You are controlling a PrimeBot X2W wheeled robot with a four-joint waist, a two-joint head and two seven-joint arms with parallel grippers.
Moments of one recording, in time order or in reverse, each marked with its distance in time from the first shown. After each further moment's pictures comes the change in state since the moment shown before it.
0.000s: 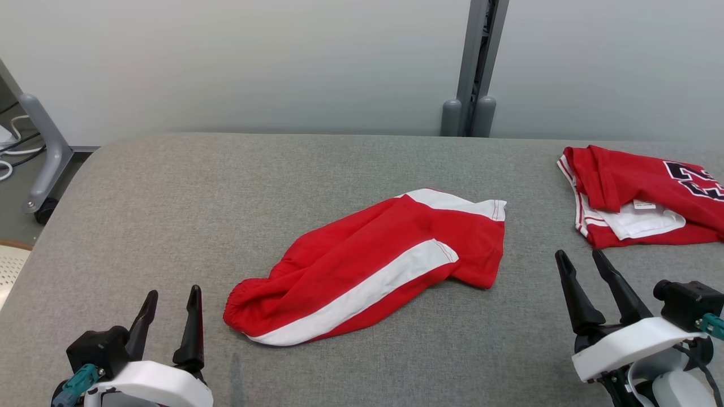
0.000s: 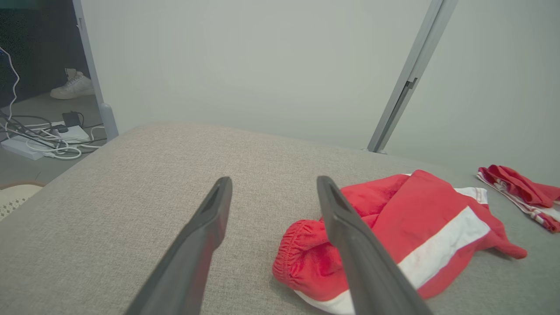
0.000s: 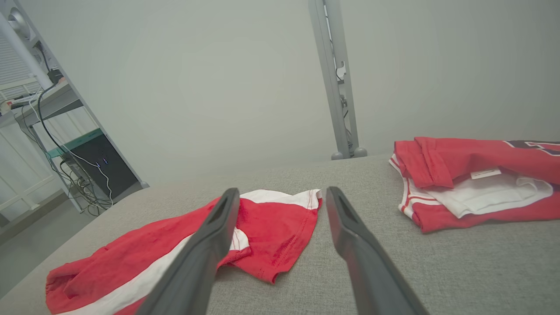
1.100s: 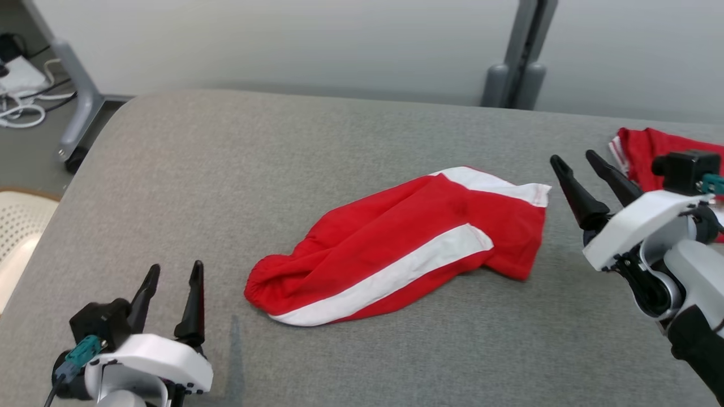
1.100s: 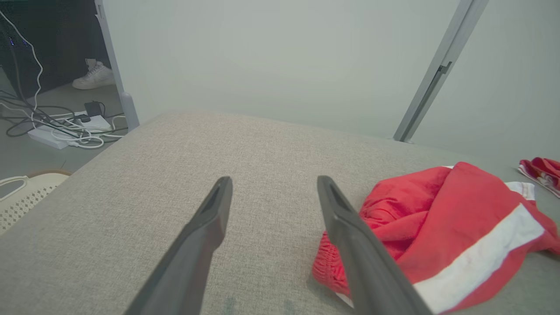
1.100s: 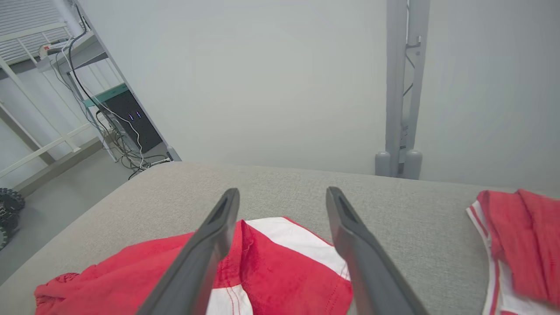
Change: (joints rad) left arm -0.103 -0.017 -0.015 0.080 0.019 -0.046 0.005; right arm -0.591 -0.256 0.624 0.348 0.496 0.000 -0.031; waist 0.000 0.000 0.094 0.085
